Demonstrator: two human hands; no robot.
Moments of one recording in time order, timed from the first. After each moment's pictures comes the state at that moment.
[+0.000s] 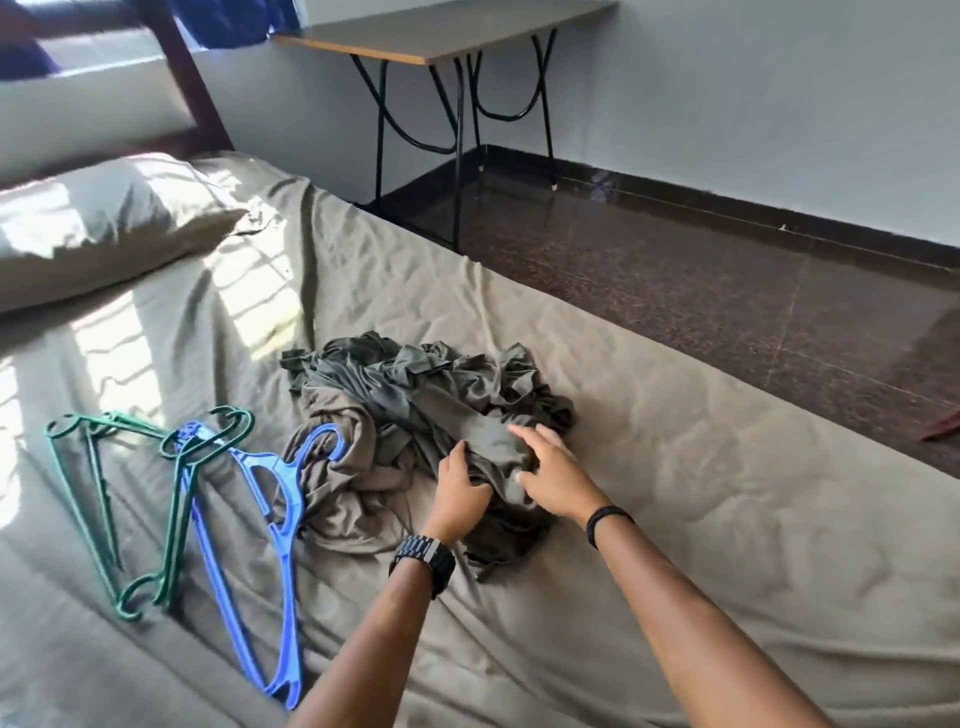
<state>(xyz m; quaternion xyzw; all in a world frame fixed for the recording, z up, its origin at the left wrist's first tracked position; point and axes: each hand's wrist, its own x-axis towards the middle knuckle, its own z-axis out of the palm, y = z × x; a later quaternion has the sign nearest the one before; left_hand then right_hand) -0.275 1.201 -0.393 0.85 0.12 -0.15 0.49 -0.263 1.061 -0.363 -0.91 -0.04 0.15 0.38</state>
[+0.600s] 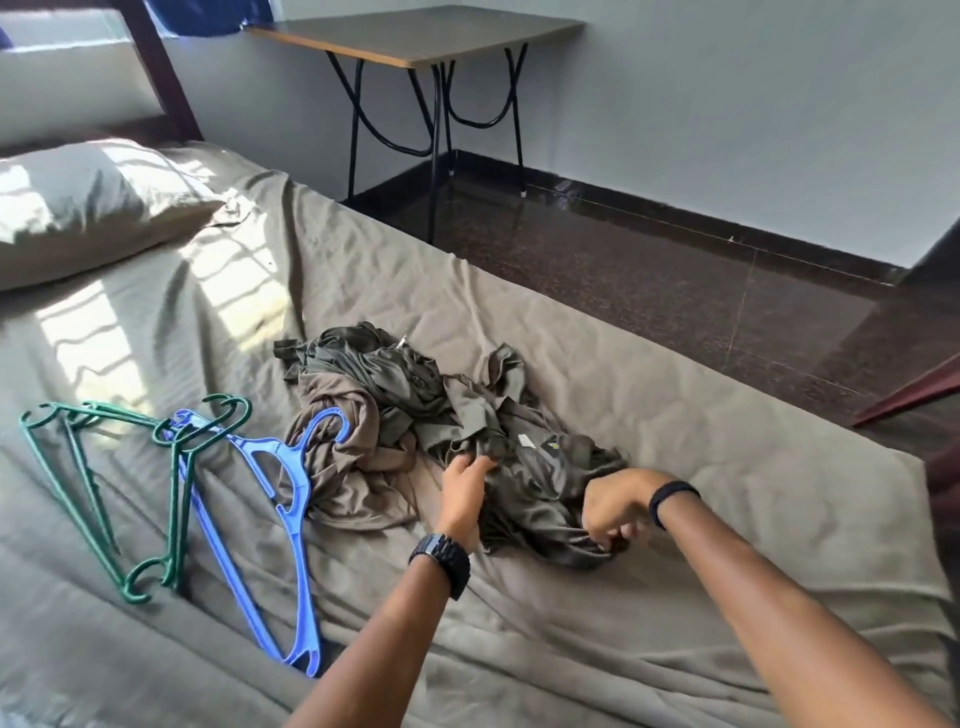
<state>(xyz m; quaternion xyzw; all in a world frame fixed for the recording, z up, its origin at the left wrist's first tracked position) -0.302 1.199 -0.393 0.57 0.23 -0.12 0.78 -0.303 1.028 -0.321 -0.88 0.00 0.48 0.05</state>
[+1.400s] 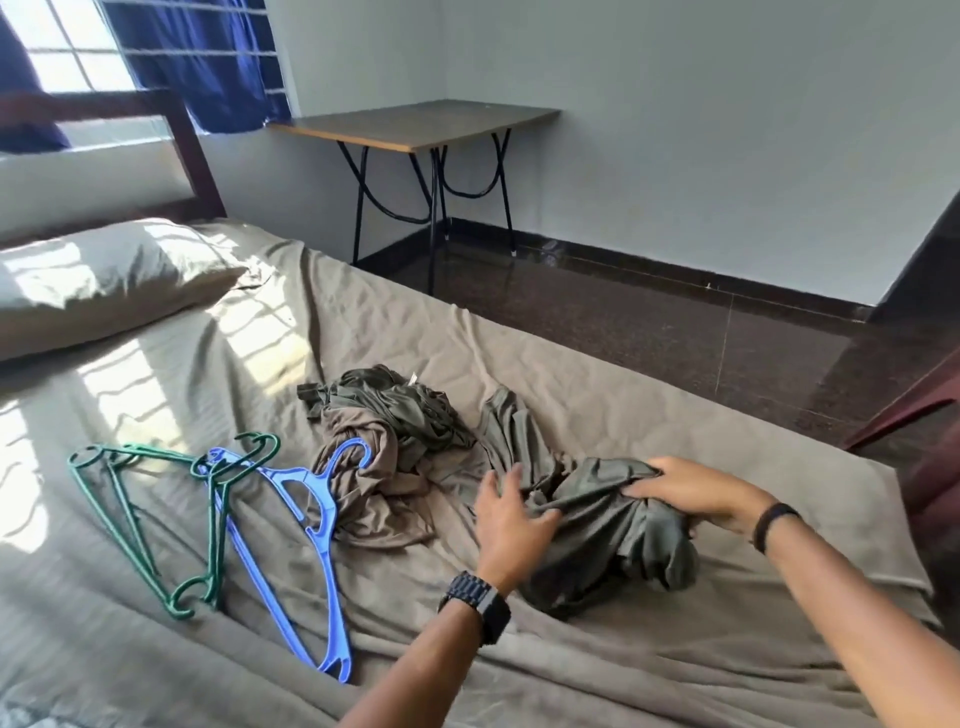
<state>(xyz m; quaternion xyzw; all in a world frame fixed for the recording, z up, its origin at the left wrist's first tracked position) -0.369 1.187 -0.338 0.89 0.01 -0.05 0.46 -0.368 0.983 -0.264 -0.88 0.07 0.22 0.41</state>
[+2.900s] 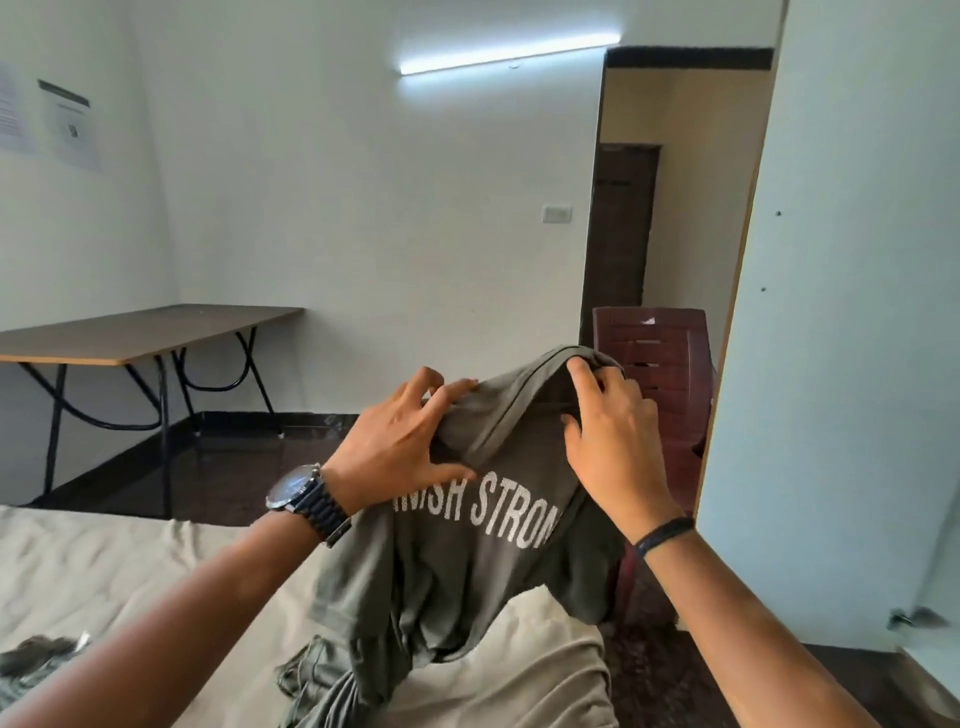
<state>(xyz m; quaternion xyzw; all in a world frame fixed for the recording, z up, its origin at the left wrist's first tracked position) -0.374 1.017 -0.062 0.75 -0.54 0.36 0.15 -0.518 0.833 -0.064 -0.85 0.18 -0.49 -0.09</state>
